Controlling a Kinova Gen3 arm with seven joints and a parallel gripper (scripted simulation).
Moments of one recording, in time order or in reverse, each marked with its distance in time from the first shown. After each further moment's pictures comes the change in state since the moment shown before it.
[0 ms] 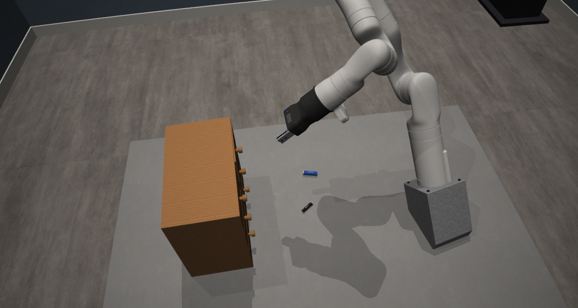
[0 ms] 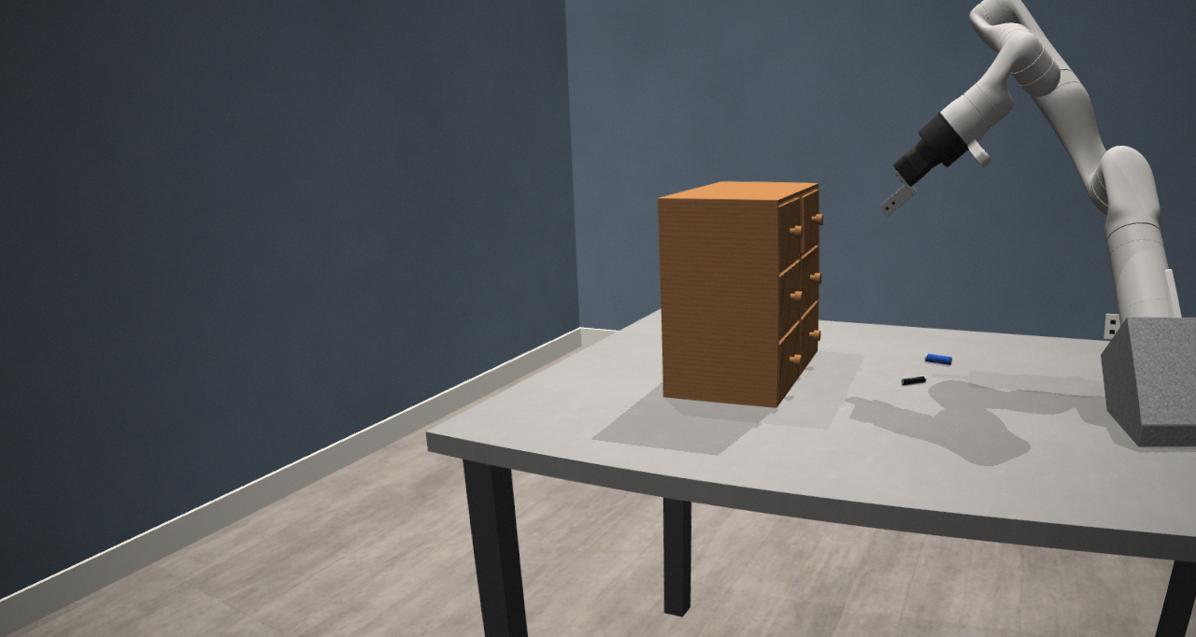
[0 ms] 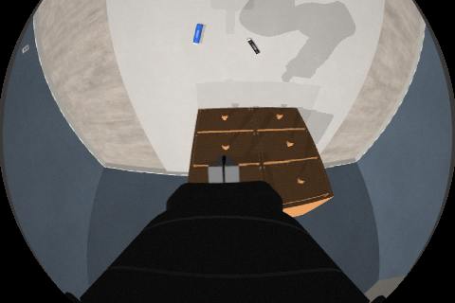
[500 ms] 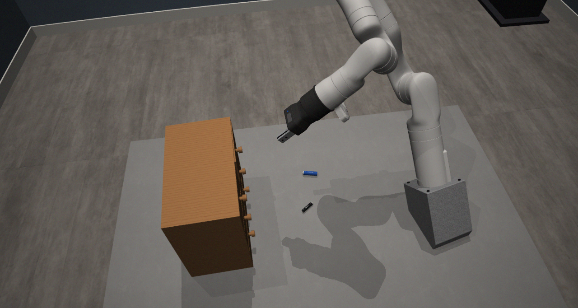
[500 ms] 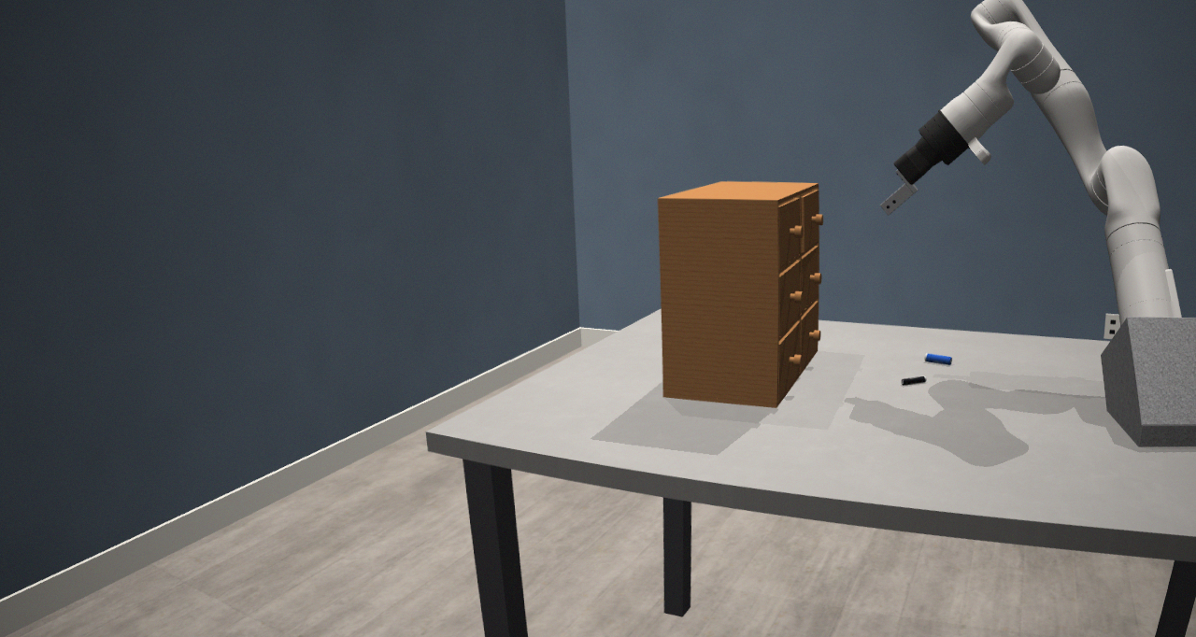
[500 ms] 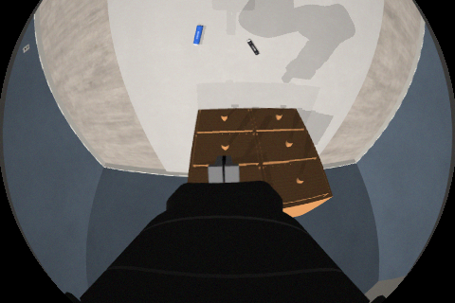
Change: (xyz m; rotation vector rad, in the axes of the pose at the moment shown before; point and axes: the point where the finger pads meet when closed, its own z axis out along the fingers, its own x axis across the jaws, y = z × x) arm 0.001 0.001 -0.003 0.008 0.002 -0.003
